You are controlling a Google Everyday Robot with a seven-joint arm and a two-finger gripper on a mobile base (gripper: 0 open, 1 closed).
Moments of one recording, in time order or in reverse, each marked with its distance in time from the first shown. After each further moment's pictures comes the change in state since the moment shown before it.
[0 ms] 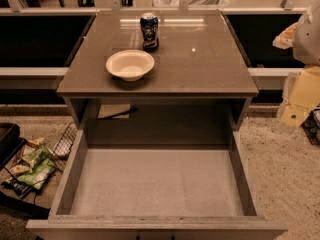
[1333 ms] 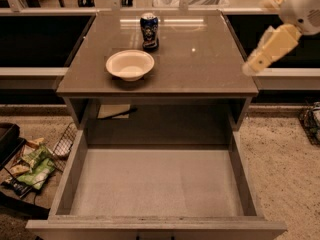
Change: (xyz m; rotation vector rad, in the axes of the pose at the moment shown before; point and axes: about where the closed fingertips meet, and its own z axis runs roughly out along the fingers) arm -0.043 -0.114 0.014 0.109 -0.427 0.063
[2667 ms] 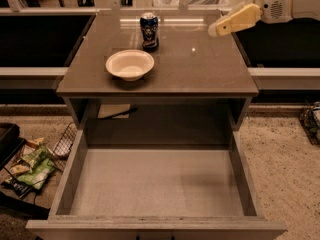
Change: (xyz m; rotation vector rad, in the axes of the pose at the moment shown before) arm -0.063 -0.092 0.046 0.123 -0.509 0.144
